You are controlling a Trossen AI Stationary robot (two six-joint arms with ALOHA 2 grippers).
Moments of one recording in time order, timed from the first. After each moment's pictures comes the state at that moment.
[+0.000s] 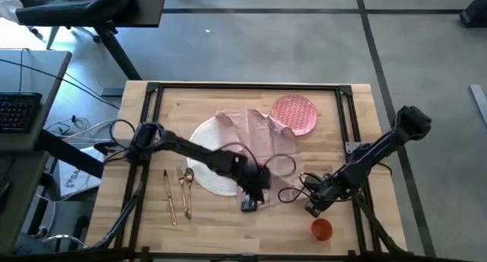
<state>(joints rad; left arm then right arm) -0.27 2.10 1.60 -0.44 0.12 -0.27 0.69 1.38 0.67 -0.51 0.06 1.37</state>
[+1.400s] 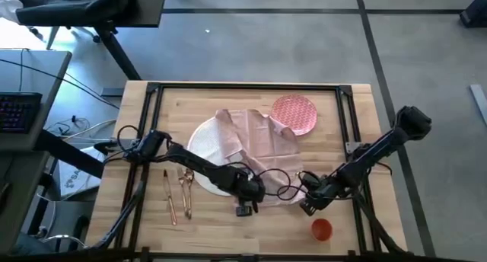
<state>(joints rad) -0.33 2.16 1.60 -0.67 -0.08 -0.35 0.67 1.38 0.67 -0.44 0.09 1.44</state>
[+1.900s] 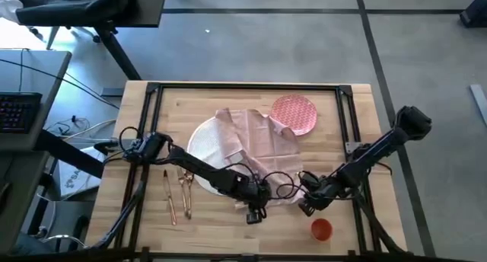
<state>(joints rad) -0.35 2.21 1.60 -0.36 -0.10 -0.36 0.67 1.38 0.67 -0.39 0.11 1.44</state>
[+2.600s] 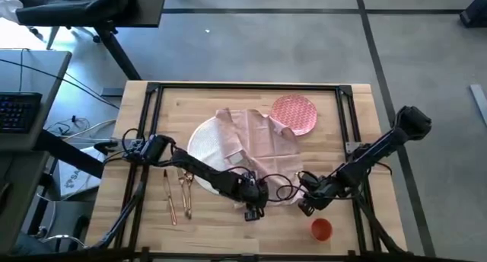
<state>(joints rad) -0.35 2.23 1.60 -0.45 -0.18 -0.42 0.67 1.38 0.67 -0.38 0.11 1.44</state>
